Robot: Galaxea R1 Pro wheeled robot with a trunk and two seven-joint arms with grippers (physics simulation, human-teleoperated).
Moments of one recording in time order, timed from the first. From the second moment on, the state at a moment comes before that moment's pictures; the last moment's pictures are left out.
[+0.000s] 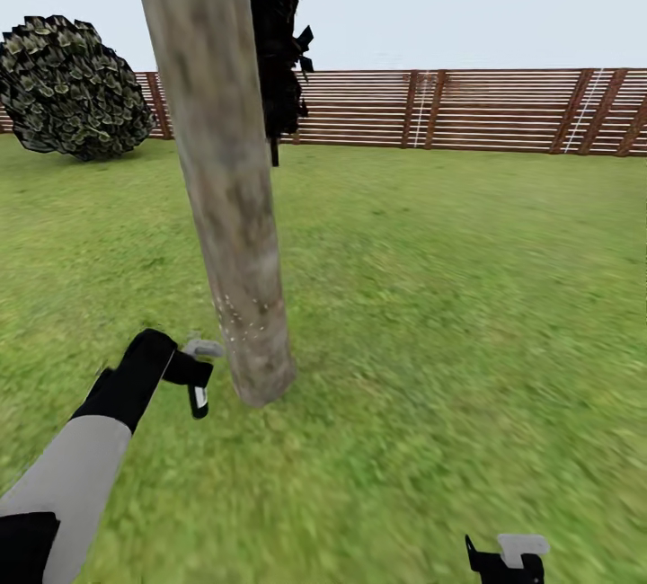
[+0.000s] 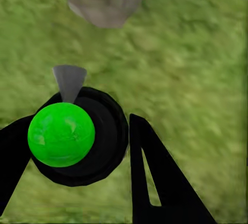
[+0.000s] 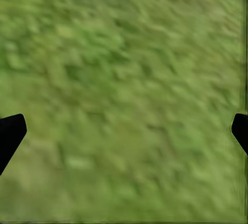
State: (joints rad) left arm -0.87 0.14 0.03 -0.83 -0.46 0.97 -0.60; right arm -0.38 -0.10 -0.60 -0.19 0.54 -0.49 0.03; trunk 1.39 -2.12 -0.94
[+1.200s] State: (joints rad) left arm -0.78 0.11 0.08 -0.53 -0.22 0.62 -0.23; right arm -0.38 -0.10 -0.60 -0.16 0.55 -0.49 0.03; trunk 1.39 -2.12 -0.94
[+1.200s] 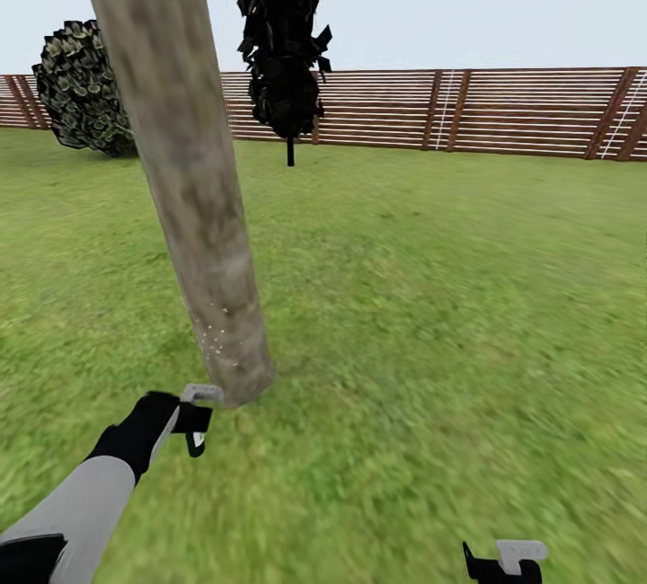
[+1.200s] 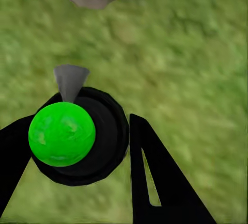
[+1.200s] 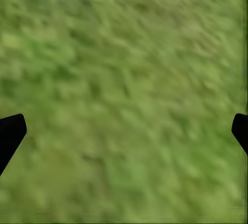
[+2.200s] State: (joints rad) left arm -0.78 0.10 0.10 -0.56 -0.21 0.71 -0.11; right arm -0.38 -0.10 -0.60 -0.16 0.55 -0.49 0.03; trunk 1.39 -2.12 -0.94
